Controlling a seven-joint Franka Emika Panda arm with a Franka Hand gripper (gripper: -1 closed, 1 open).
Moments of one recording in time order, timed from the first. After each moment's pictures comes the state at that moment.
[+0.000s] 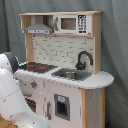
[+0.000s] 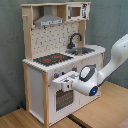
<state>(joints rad) -1.49 -0.45 2.53 -1.94 -1.77 2.08 -0.01</state>
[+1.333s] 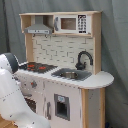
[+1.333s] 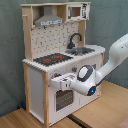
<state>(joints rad) -1.52 -0.48 2.53 -1.91 -1.80 2.13 0.13</state>
